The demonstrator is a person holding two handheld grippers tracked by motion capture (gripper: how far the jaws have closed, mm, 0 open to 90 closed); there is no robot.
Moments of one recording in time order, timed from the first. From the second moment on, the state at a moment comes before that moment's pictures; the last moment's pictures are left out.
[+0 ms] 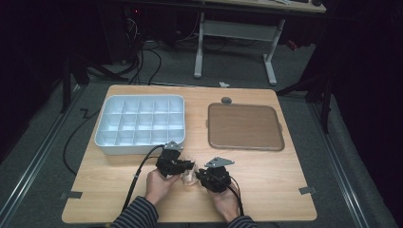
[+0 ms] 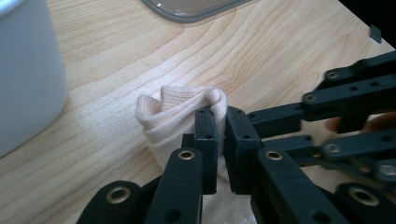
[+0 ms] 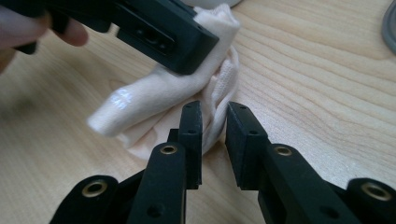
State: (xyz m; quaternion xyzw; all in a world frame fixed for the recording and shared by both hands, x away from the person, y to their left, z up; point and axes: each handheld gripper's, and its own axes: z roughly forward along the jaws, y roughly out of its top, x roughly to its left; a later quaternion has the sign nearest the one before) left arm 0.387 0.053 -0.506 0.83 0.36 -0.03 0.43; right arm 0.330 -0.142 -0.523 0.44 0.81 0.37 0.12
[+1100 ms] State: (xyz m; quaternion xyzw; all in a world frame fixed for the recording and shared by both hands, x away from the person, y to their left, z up) left arm 0.386 0.050 -0.513 0.83 0.36 -0.01 0.42; right arm 0.304 -0.125 -0.515 0.38 0.84 0.36 0.14
